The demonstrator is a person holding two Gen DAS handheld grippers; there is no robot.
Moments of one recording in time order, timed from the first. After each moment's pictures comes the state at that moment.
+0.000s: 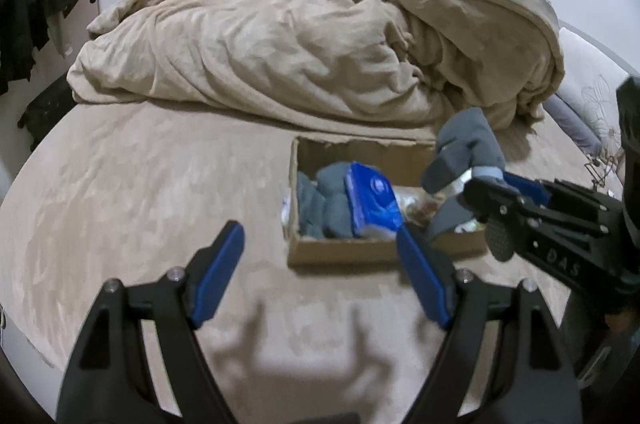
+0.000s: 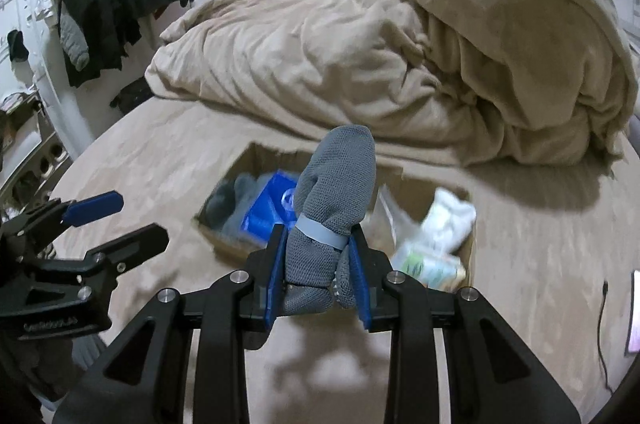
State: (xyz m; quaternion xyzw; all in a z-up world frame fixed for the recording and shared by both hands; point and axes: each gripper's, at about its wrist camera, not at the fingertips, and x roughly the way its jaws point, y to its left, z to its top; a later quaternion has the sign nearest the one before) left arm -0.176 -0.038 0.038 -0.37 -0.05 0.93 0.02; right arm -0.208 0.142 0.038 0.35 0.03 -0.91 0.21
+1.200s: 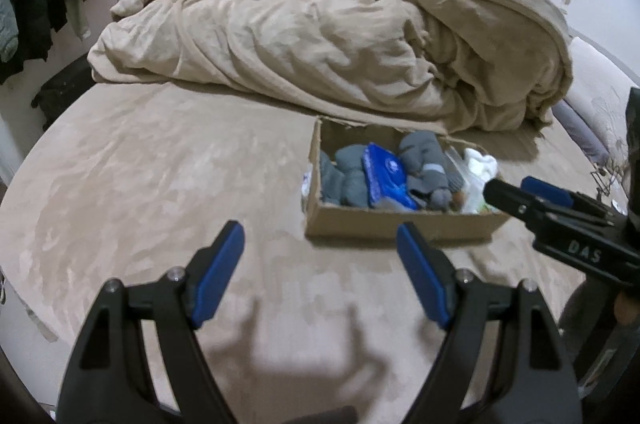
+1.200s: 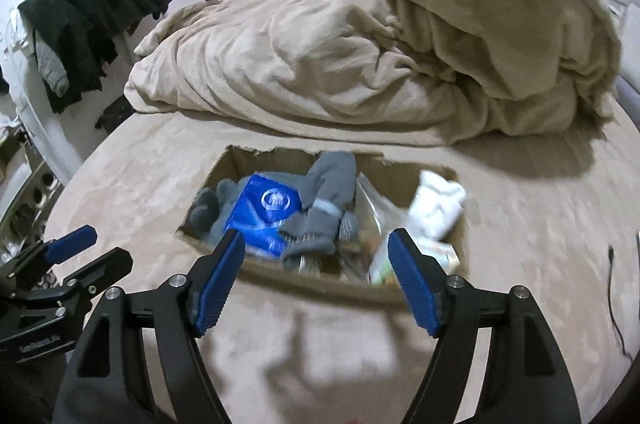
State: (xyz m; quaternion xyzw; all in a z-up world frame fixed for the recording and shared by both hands) left arm -0.137 -0.045 0.038 -0.38 -0.07 0.92 -0.01; right arm -0.201 0.158 0.034 0.38 -0.01 -0.91 0.18
